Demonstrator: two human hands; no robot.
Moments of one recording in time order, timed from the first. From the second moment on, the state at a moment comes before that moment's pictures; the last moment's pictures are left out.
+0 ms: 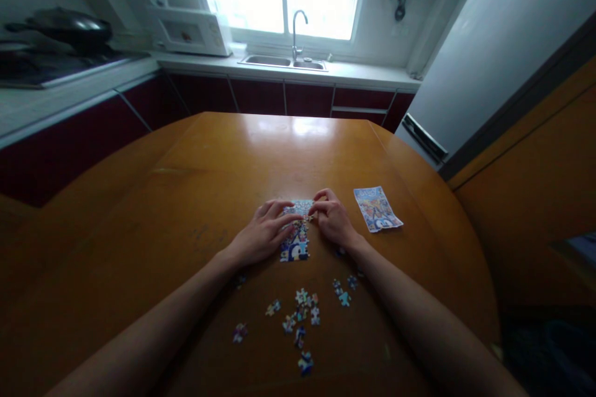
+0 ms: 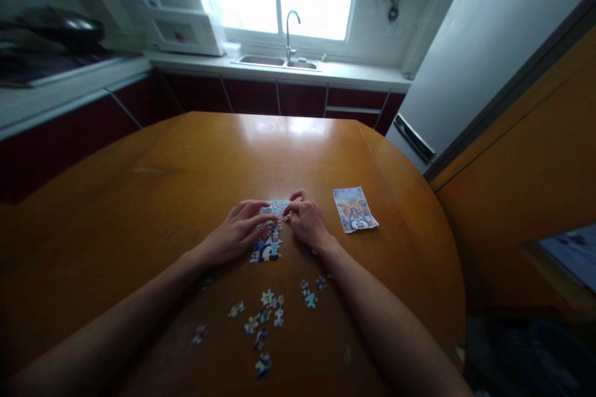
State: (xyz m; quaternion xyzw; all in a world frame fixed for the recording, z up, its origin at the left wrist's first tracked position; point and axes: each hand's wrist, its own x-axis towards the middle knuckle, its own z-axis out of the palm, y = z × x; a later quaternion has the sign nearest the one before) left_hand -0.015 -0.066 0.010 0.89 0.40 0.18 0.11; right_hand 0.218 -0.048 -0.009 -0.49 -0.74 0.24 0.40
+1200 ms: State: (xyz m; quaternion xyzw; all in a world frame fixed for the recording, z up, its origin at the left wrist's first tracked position) left_hand -0.016 -0.064 0.010 0.89 0.39 0.21 0.14; right_hand 0.219 -0.044 -0.008 -0.47 -0.71 0.27 0.45
